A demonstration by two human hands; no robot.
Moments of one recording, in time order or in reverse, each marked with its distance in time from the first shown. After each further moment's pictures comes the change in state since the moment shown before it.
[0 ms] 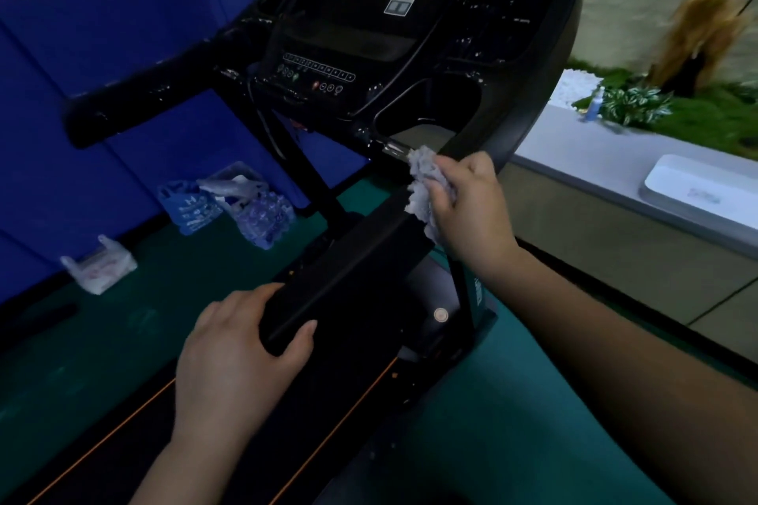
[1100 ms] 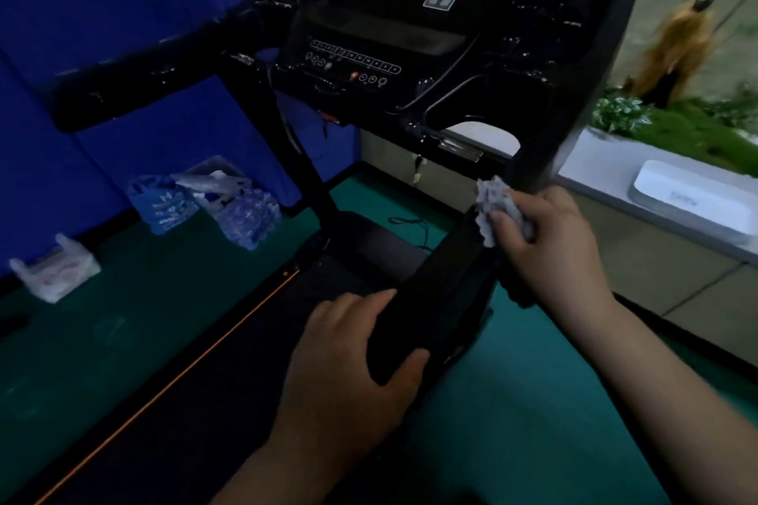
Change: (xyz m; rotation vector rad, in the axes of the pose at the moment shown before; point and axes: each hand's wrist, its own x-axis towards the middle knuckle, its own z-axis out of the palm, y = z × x) left_hand 0.015 -0.049 0.000 -0.392 -0.218 0.237; right_hand -0.046 -0.075 0.007 -0.210 -0.038 0.138
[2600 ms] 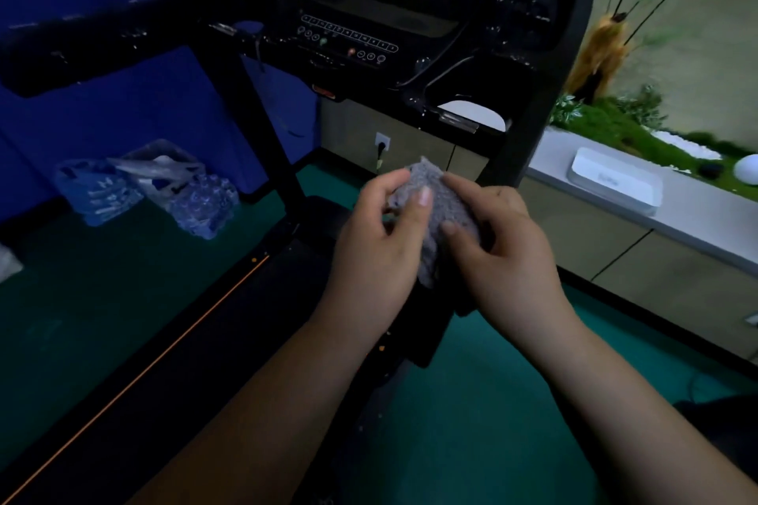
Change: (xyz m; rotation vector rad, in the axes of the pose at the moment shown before) left_hand 0.014 -0.009 -0.062 -0.924 -0.051 -0.122; right_hand -0.095 -0.157 0.003 0.359 -0.076 0.138
